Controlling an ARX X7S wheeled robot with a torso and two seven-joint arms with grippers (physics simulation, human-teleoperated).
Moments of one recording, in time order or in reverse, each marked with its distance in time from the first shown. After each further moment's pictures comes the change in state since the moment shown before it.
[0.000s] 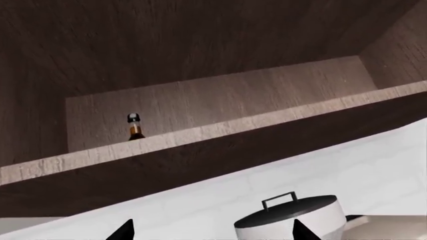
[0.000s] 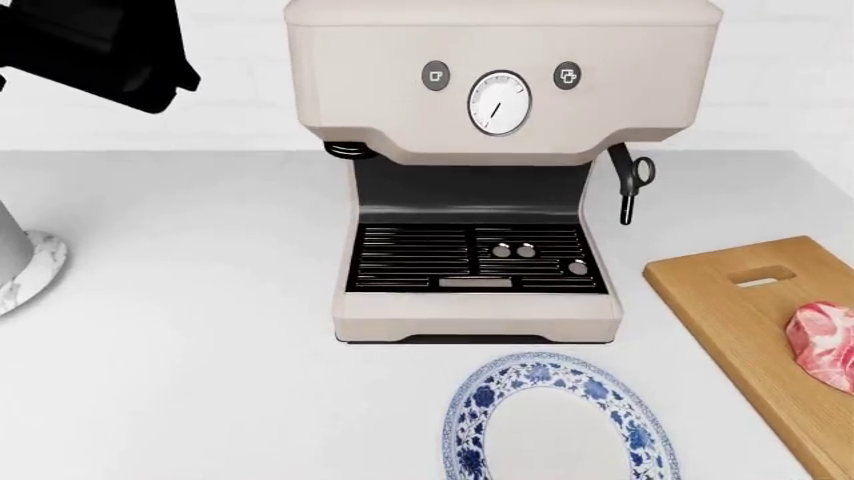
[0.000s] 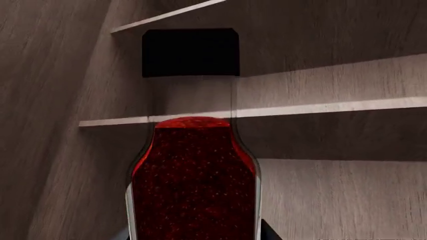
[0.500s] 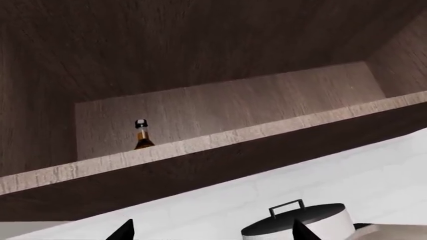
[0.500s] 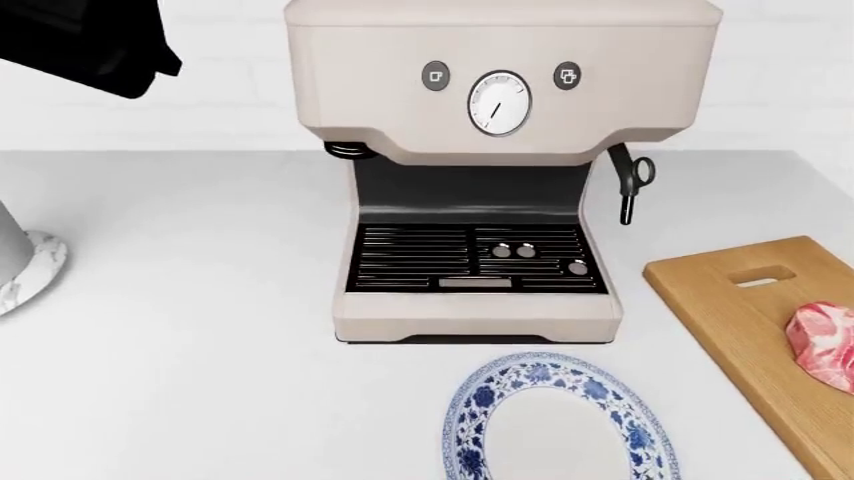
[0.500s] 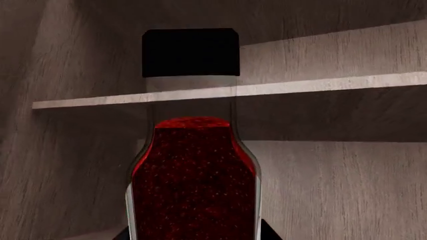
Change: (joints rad) left arm -0.010 0.001 -0.024 0.000 -0.003 -0.007 -0.004; right arm 0.027 -0.295 0.073 0.155 -0.912 0.111 -0.562
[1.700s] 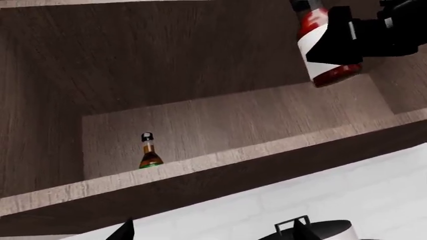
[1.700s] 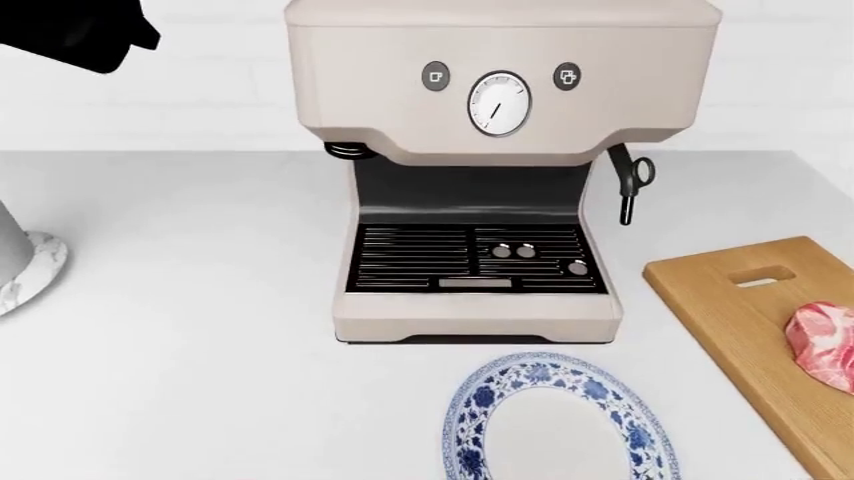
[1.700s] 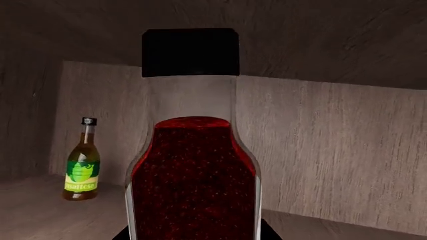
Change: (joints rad) left arm -0.035 0.016 -0.024 0.008 0.000 -0.022 -0.003; right arm -0.002 -0.265 -0.224 0.459 -0.664 -0.273 -0.324
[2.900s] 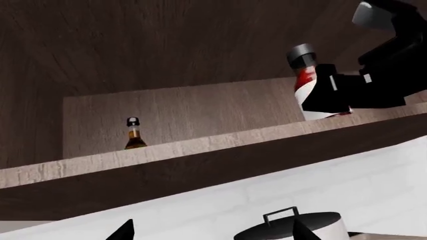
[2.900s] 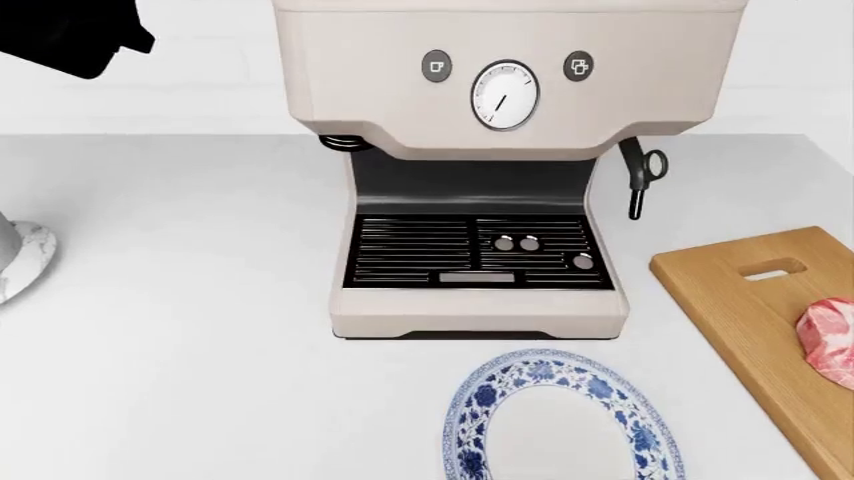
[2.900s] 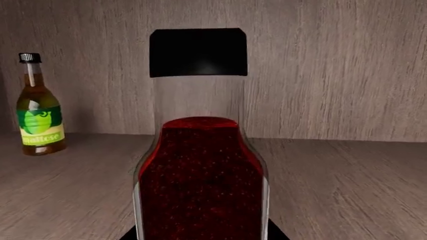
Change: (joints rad) left arm 0.011 0.022 -0.051 -0.006 -0.039 0.000 0.038; right arm 0.005 0.001 0.038 0.174 0.139 0.033 0.186
